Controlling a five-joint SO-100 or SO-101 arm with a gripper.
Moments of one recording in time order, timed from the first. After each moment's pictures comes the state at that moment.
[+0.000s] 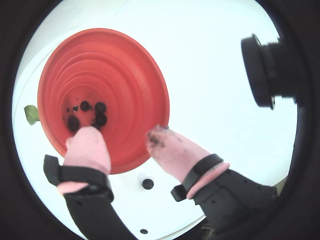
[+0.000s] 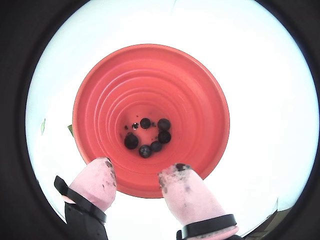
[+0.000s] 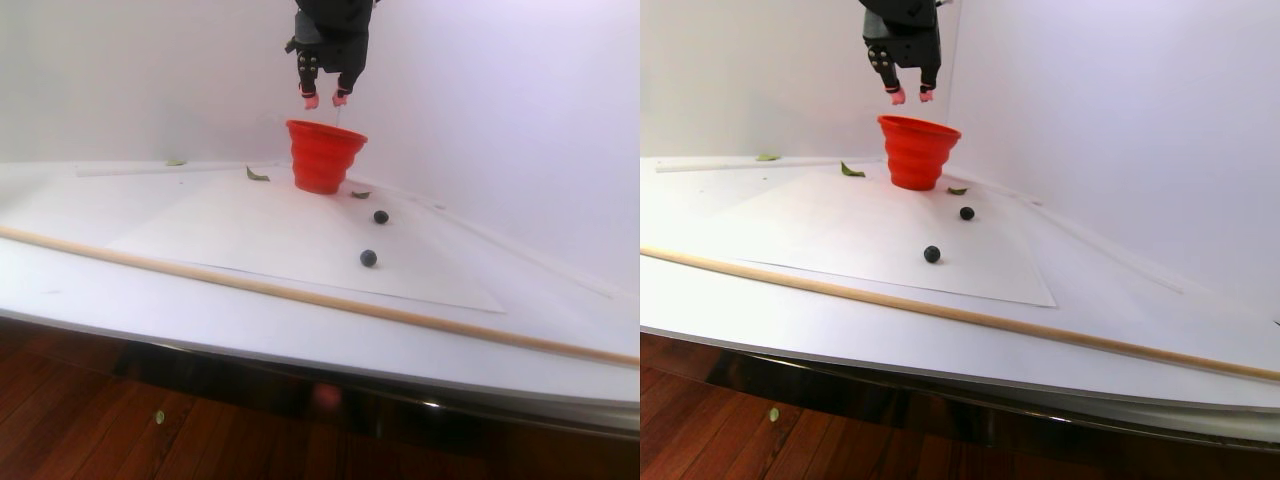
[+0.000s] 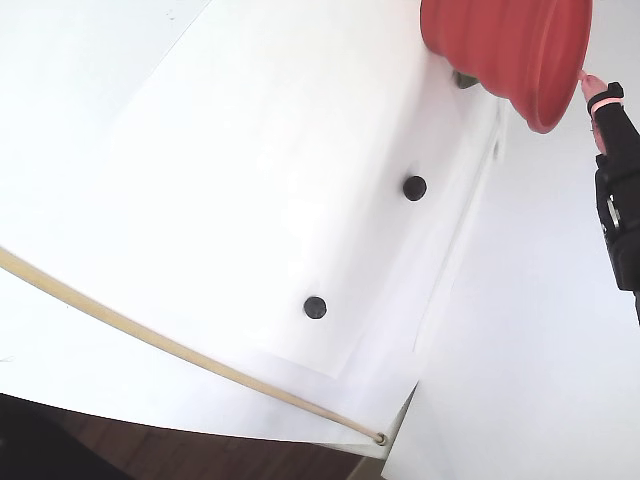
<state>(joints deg) 5.7 91.8 94.7 -6.3 -95.1</state>
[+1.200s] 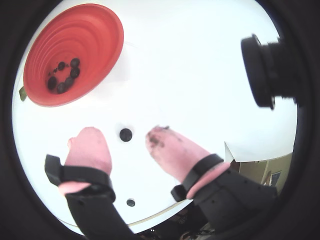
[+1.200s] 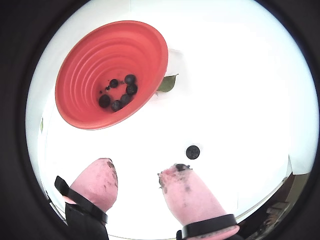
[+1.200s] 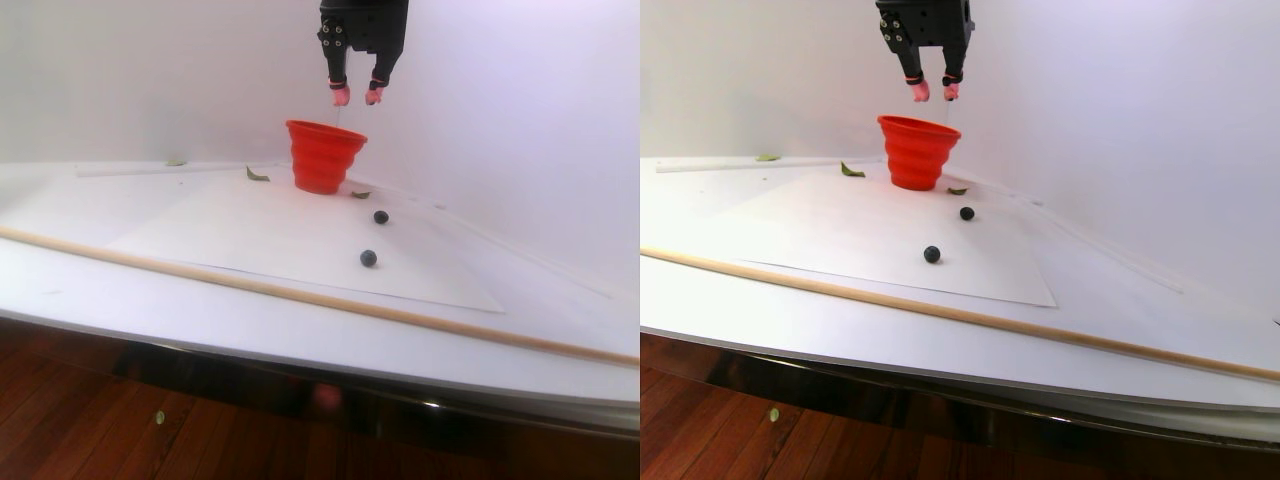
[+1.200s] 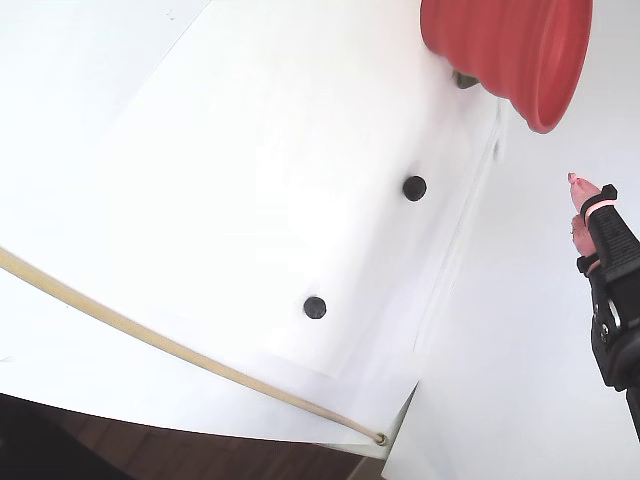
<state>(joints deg) 12.3 106.7 110.7 3.0 -85.3</state>
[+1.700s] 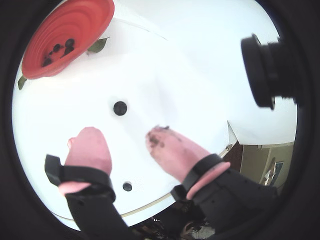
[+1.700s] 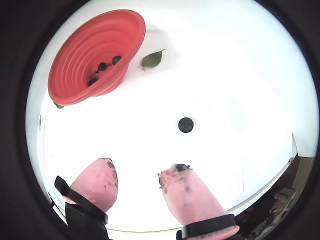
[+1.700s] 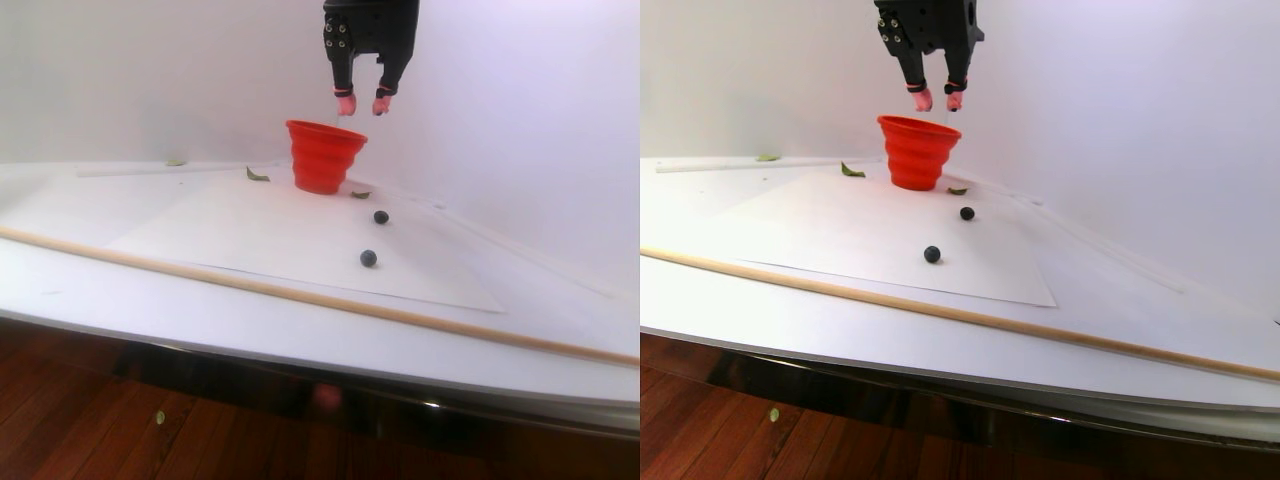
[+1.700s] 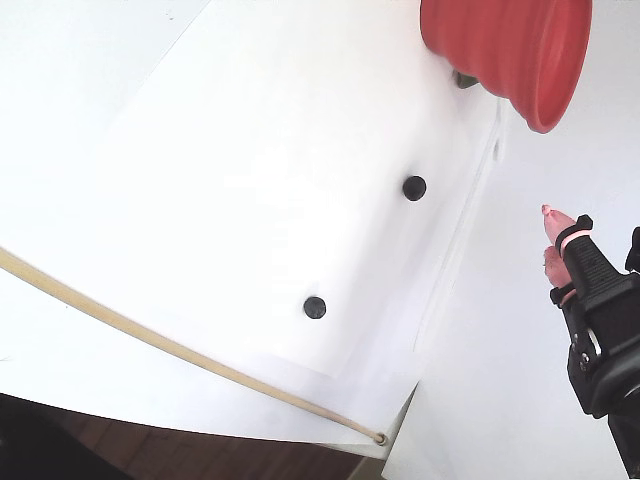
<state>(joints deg) 13.9 110.2 117.0 5.8 -82.1</state>
